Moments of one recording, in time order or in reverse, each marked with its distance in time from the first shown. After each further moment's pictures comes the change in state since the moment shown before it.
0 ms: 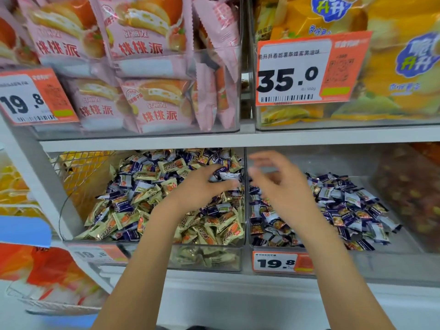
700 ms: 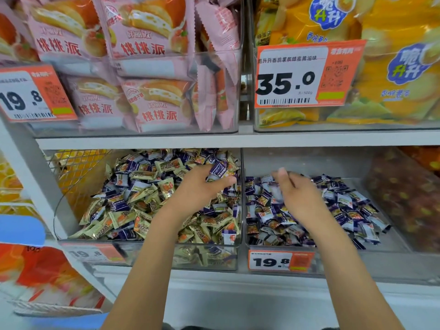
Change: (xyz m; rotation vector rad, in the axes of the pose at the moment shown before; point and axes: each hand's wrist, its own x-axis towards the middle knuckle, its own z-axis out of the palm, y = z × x) left_hand -0.016 0.010 0.005 -0.223 0.102 0.113; right_hand -0.001 0.021 -0.024 -0.326 0.030 0.269
